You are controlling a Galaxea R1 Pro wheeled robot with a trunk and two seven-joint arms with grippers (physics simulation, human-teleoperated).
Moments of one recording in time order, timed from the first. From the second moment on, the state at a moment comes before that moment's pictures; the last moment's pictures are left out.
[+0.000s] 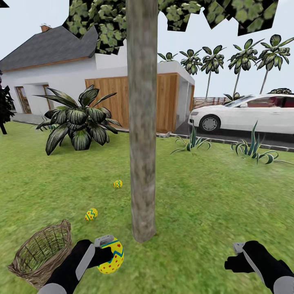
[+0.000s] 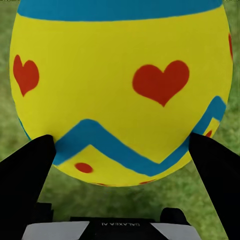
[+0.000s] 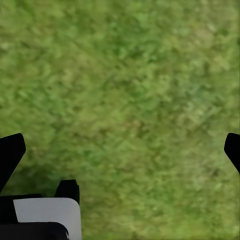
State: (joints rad) left arm -0.47 0.00 -0.03 -0.72 0.37 0.76 0.10; right arm -0.55 -0.33 0.09 -0.53 -0.01 0.75 0.24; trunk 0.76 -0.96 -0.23
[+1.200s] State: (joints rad) left arm -0.47 -0.02 -0.03 -0.72 0.37 0.76 0.10; right arm -0.55 -0.33 0.09 -0.53 0.00 0.75 0.24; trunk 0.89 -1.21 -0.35
